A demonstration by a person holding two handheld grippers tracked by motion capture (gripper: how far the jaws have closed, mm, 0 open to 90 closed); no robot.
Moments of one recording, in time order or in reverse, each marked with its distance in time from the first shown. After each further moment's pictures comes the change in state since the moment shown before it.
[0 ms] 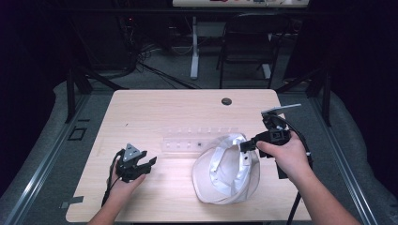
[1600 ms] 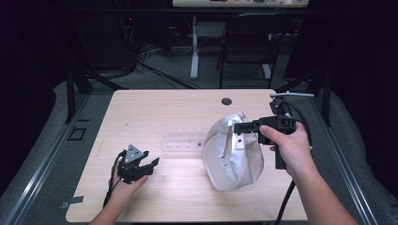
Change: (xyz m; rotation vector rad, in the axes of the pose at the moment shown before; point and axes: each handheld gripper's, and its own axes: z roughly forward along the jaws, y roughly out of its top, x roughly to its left) left arm -0.008 0.001 -0.001 -0.019 -0.017 0.014; right arm 0.026 0.010 -0.033 -0.181 0.270 -0.012
